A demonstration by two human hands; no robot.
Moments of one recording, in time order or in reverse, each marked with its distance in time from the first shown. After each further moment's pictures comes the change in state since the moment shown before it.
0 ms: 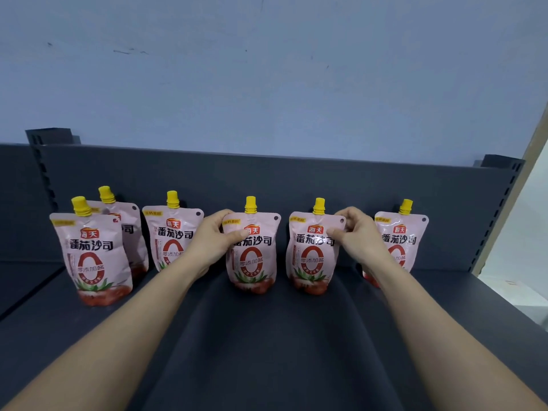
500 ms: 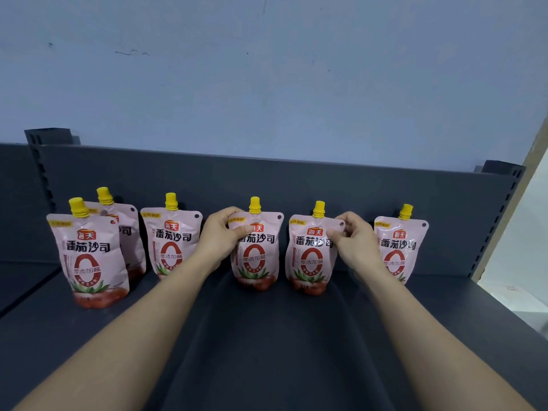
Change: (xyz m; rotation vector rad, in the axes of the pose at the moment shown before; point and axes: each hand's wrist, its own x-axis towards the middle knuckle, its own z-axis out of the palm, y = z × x) left_hand 0.015 0.002 0.016 0.022 0.082 0.029; right_hand 0.004 0.009 0.011 0.049 0.107 0.019
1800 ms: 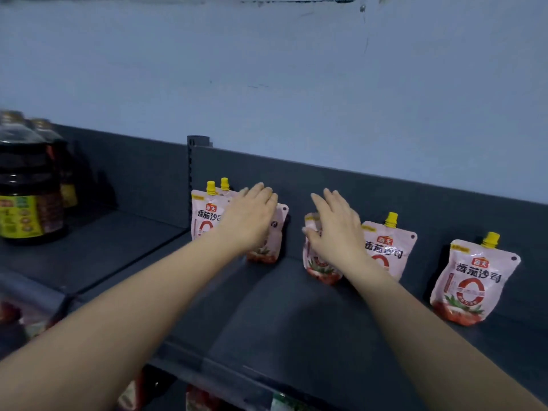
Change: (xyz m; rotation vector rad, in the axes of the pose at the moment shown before) left_hand -0.094 0.061 -0.089 1.631 0.104 0.349; right_hand -0.075 -0.090 0.084 -0.674 -0.206 -0.748
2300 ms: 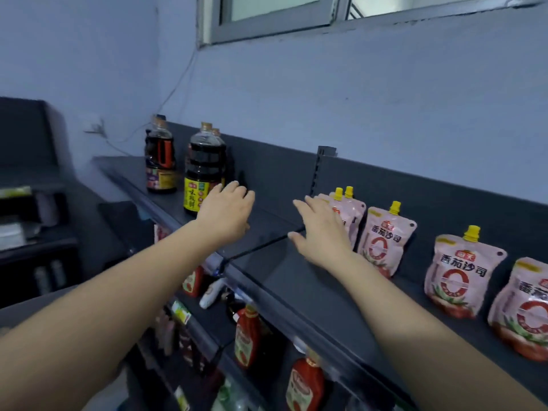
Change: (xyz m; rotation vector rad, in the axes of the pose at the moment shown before) left_hand -0.178 -0.167 -0.033 0.237 -0.187 -0.417; right_hand -0.006 -0.214 0.036 0.228 -0.182 -0.429
